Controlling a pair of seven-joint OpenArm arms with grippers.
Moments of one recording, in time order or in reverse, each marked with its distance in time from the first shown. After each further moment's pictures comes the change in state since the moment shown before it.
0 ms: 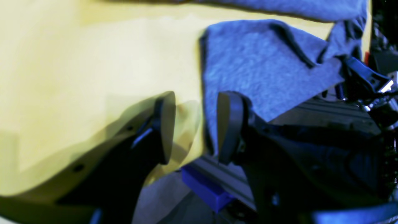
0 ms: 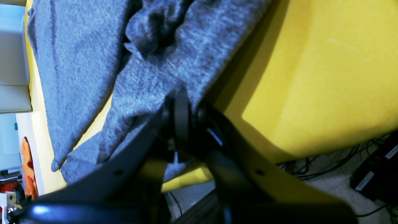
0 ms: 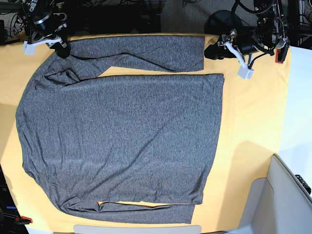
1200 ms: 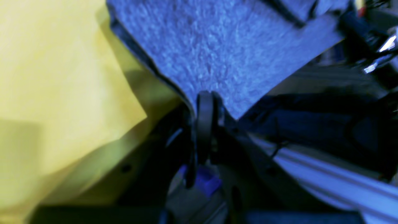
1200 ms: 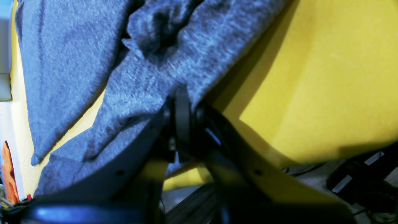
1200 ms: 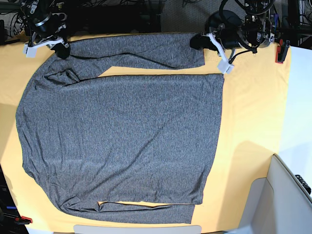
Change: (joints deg) left arm 0.6 -2.0 9.3 3.8 1.6 0.5 0.3; right arm 0.5 1.0 -0.9 0.6 -5.3 0.7 0.0
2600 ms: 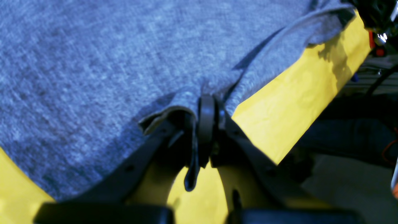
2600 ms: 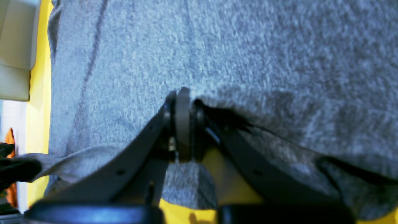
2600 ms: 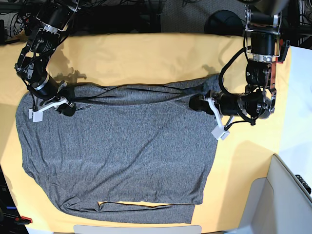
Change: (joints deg) left arm -36.6 -0.5 9.2 -21.4 0.0 -0.1 8.1; right arm 28.0 9.3 -12.7 -13.8 -5.1 -1.8 -3.3
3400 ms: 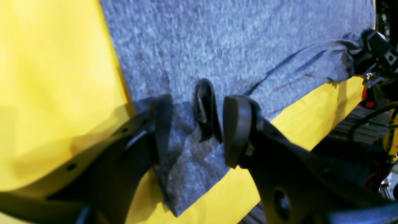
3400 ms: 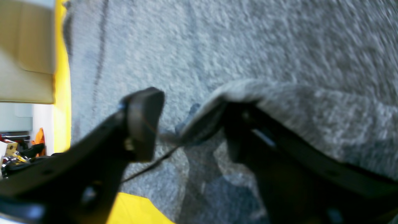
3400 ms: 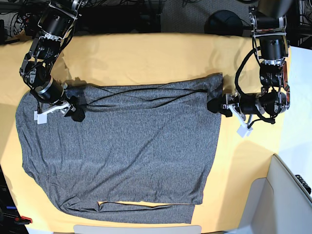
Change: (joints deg) left arm -1.9 -1.7 -9.8 -10.4 0.0 0.0 0.1; right arm 3.5 0.0 0.5 -8.8 2.6 0.7 0.8
